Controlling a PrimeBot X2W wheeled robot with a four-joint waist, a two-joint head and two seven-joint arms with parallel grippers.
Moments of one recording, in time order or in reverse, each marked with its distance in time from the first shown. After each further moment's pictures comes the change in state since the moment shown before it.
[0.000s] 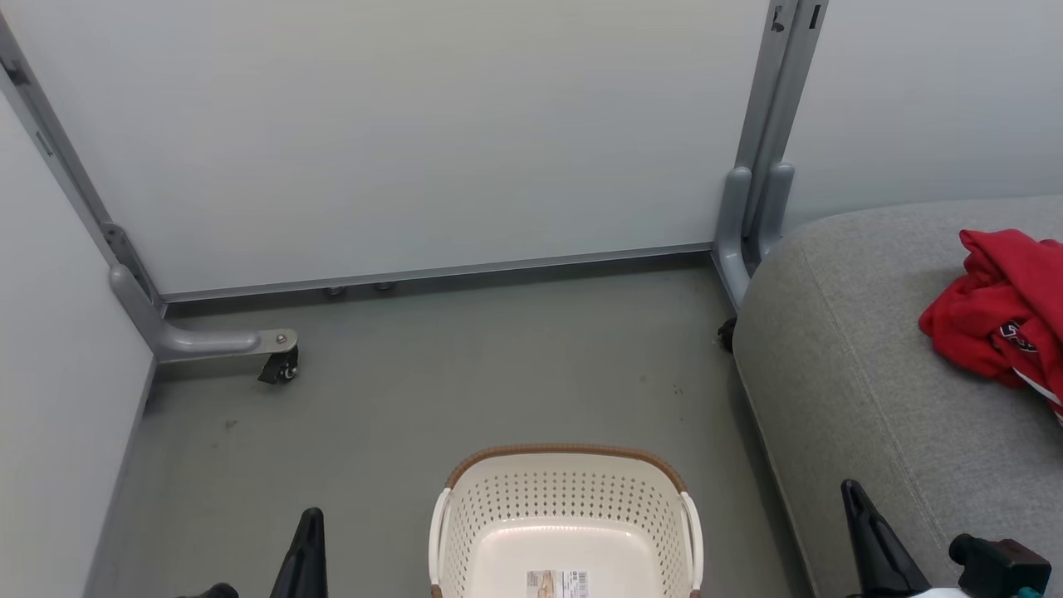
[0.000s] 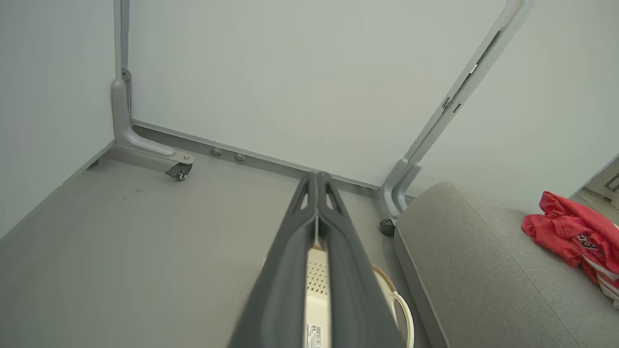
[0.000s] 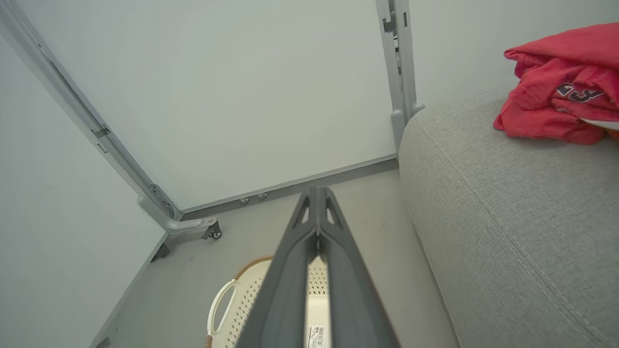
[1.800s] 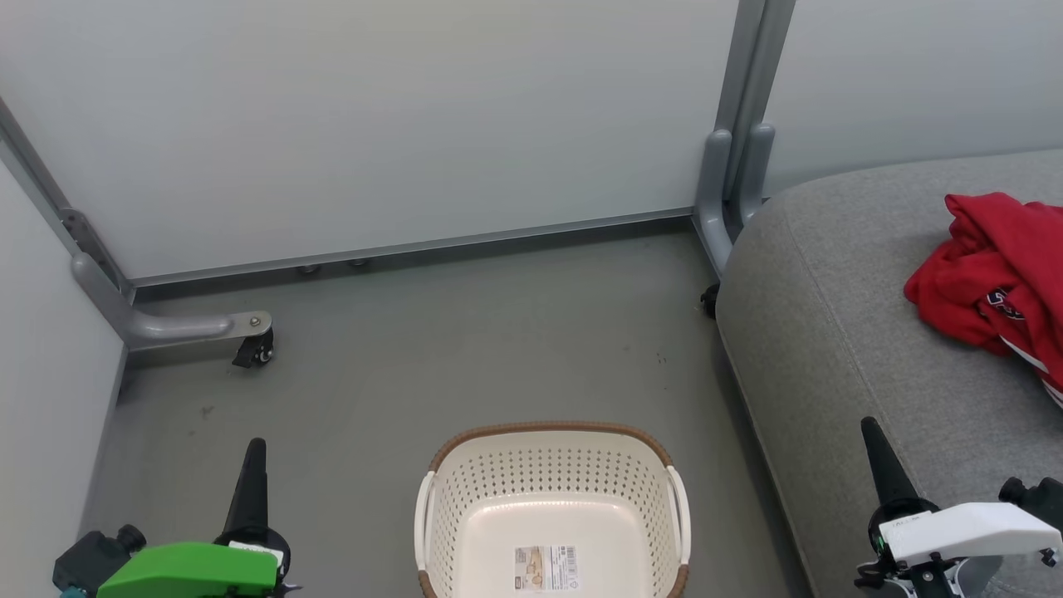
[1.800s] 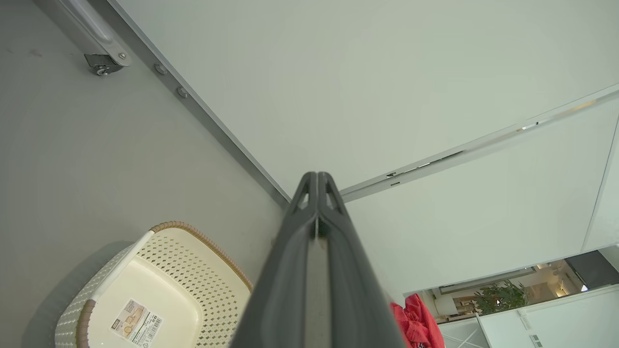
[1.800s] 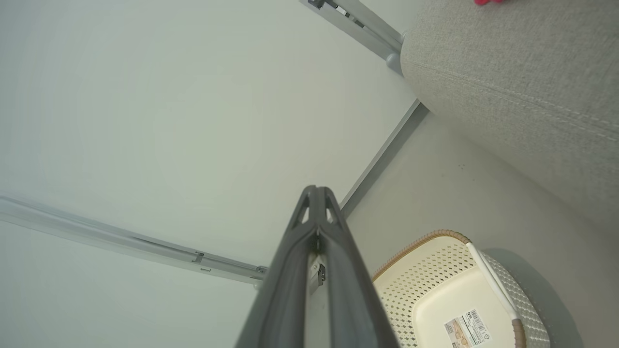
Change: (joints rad) left arm -0.200 0.019 0.108 0.105 -0.719 -0.035 0.161; right arm -0.184 -0.021 -0.043 0.111 0.762 0.000 0.167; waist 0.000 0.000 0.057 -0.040
